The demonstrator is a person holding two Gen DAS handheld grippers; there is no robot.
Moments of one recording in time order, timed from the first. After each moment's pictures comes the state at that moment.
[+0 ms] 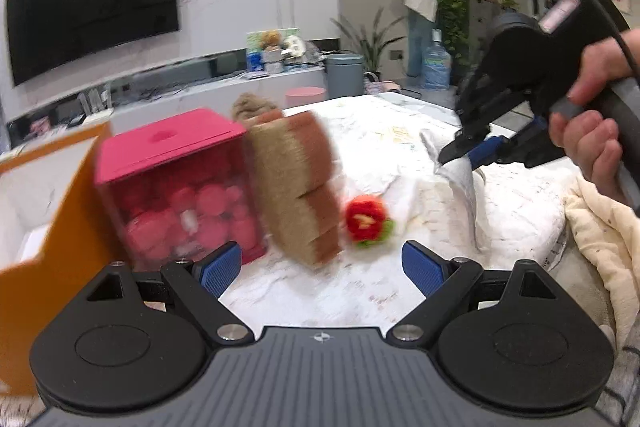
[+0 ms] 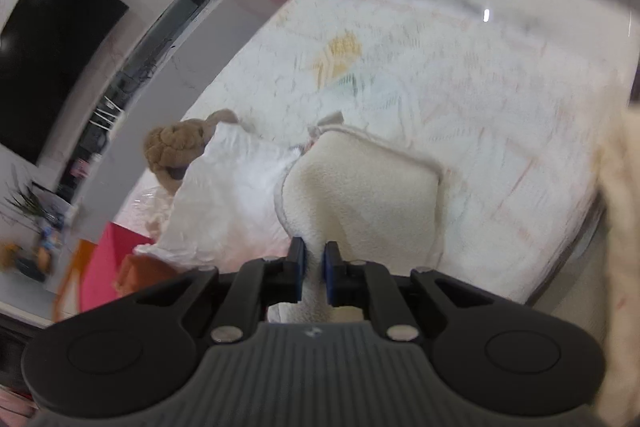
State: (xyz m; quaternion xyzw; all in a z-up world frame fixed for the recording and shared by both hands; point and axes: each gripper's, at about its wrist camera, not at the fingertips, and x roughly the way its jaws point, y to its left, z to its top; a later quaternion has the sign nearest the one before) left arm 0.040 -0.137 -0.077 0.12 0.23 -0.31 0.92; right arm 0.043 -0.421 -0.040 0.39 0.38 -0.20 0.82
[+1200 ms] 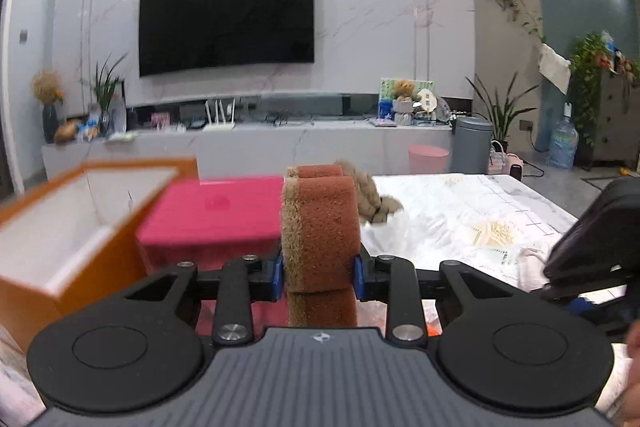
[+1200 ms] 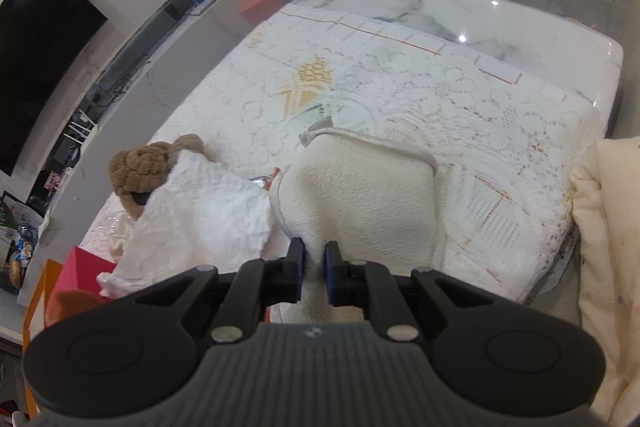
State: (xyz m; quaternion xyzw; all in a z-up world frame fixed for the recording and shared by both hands) left arm 0.053 -0.185 -0.031 0.03 0.18 -0.10 0.98; right arm 0.039 -0.436 -0.045 0.38 0.36 -0.23 0.82
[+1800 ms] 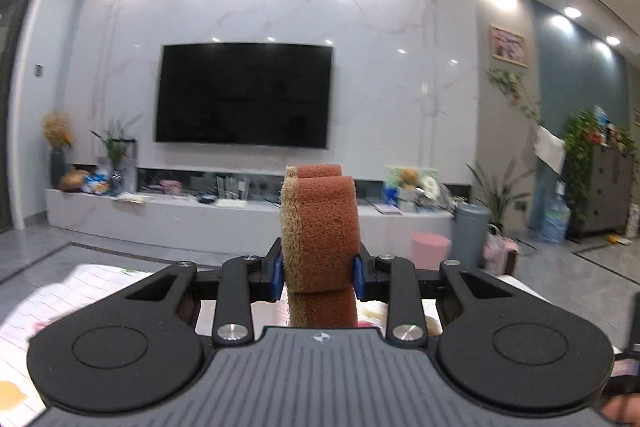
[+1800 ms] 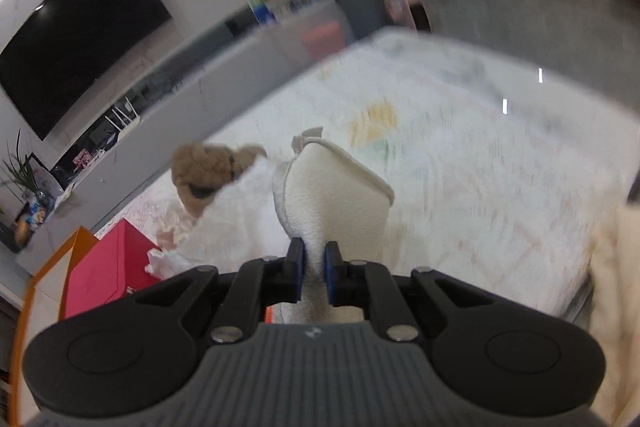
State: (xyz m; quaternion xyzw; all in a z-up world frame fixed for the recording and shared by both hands) left arm 0.051 -0.059 0.082 -0.02 0.08 -0.10 0.99; right arm 0.035 -0.385 -0.010 0.28 0.31 -0.19 0.89
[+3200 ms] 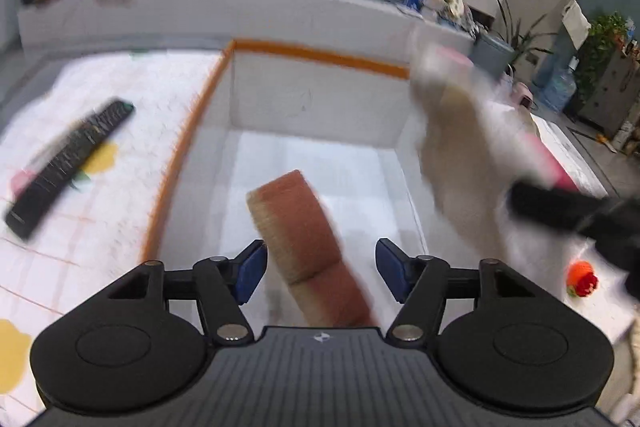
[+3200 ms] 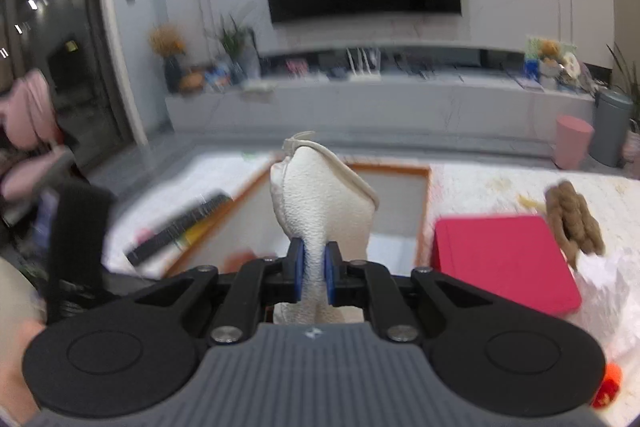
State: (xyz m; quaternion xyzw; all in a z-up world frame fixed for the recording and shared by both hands) left arm 0.213 0.092 -0.036 -0.03 0.39 -0.15 0.91; right arm 0.115 -0.061 0.050 0.04 0.31 0.11 0.94
